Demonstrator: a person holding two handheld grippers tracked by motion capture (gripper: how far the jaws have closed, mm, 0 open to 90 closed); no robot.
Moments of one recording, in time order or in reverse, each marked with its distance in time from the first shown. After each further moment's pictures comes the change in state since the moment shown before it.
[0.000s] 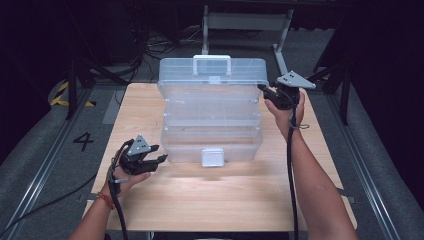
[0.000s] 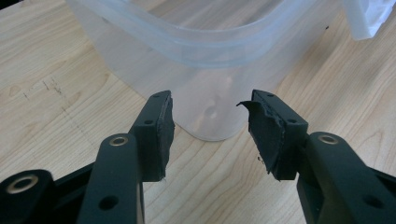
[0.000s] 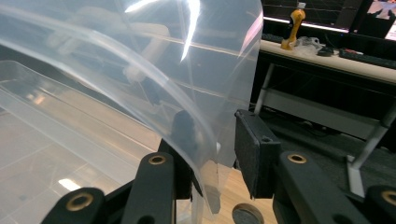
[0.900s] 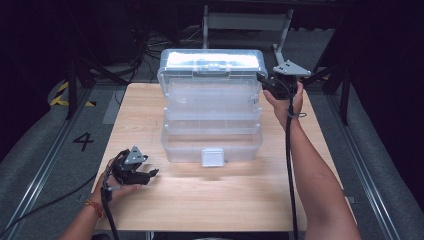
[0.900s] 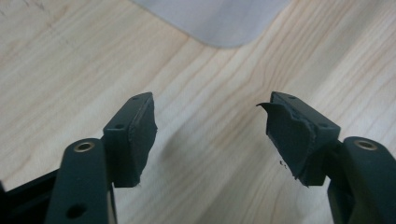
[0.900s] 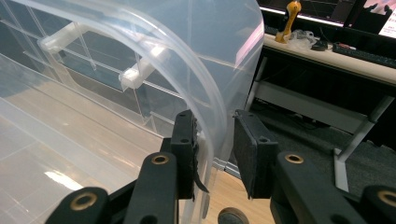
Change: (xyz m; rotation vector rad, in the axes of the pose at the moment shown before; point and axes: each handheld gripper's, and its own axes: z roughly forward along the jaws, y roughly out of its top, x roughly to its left) left arm 0.006 -0.046 -0.002 0.177 -0.001 0.010; right arm -0.010 0.019 0.019 0.055 -0.021 -0.030
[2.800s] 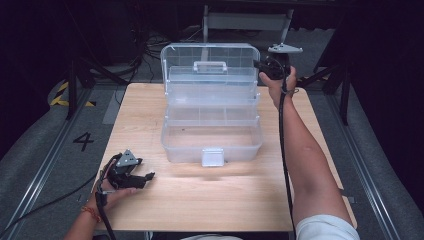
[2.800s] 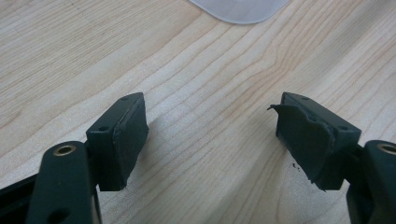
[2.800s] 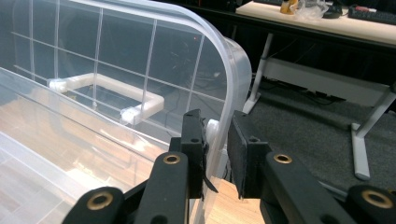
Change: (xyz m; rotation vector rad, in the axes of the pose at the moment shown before) left arm 0.007 -0.017 0.001 -0.050 -0.016 -0.089; right arm -0.035 0.018 0.065 0.098 0.025 0.101
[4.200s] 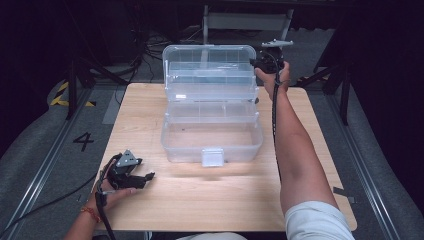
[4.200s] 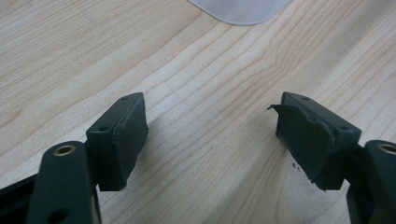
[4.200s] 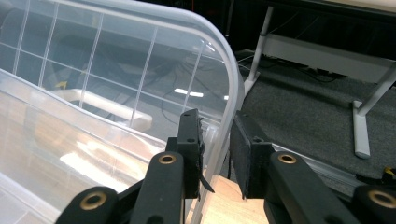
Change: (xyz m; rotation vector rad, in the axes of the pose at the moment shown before) left arm -0.001 0.000 0.000 0.002 -0.002 -0.008; right arm -0.012 0.004 0.040 0.093 -0.012 0.028
